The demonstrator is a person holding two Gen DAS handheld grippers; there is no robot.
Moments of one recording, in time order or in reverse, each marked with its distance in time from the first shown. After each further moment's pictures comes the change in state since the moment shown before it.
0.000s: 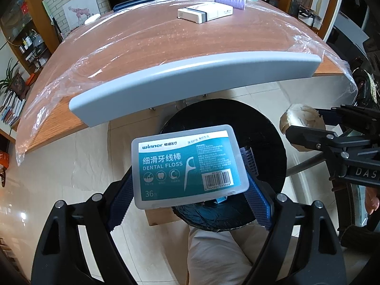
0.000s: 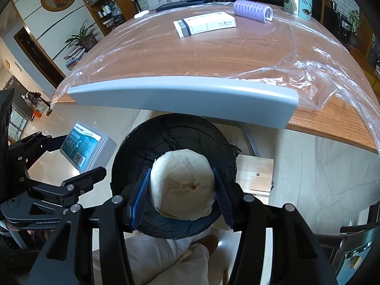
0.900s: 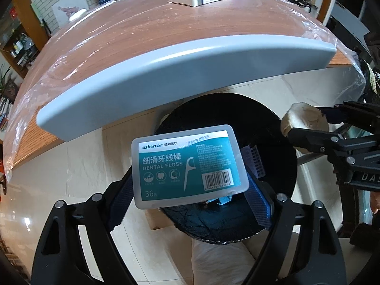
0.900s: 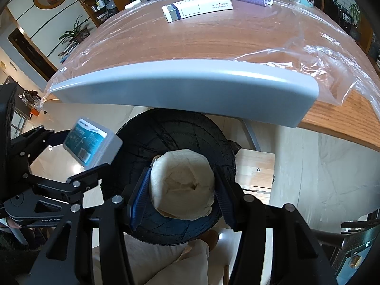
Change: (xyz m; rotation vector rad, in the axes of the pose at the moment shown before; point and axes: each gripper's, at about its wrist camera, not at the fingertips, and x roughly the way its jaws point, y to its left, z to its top) left arm 0.028 -0.005 0.008 0.049 0.047 -0.019; right arm 0.024 -0.013 0.006 0.024 0.051 0.008
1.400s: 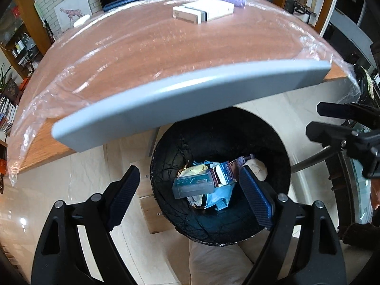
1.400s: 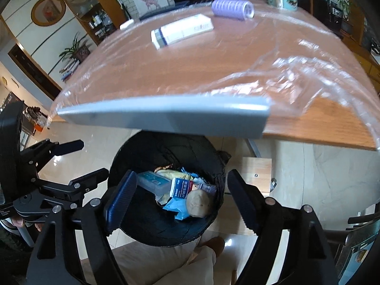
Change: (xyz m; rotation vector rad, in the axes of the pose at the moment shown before) left arm -0.024 0.006 0.008 -0.024 -0.045 -0.018; right arm -0.042 -0.016 0.000 0.057 -0.102 0.019
